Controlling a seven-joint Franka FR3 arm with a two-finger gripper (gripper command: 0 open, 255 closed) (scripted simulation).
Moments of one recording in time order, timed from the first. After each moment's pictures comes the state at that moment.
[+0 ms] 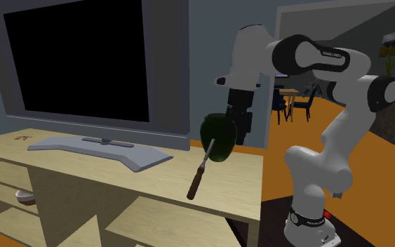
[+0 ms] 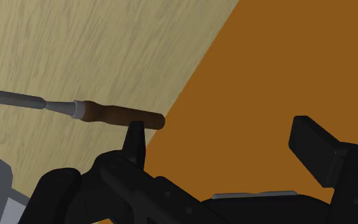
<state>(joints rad) 0.01 -0.76 -0.04 -2.27 0.00 1.64 0.08</state>
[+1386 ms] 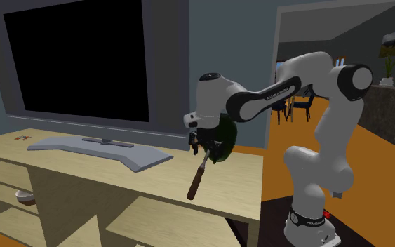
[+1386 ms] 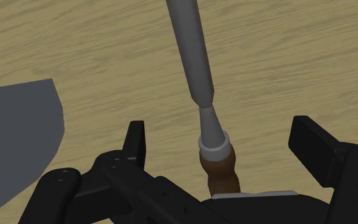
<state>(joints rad) 0.09 -0.48 -0.31 -2.36 -0.41 1.89 -0.75</state>
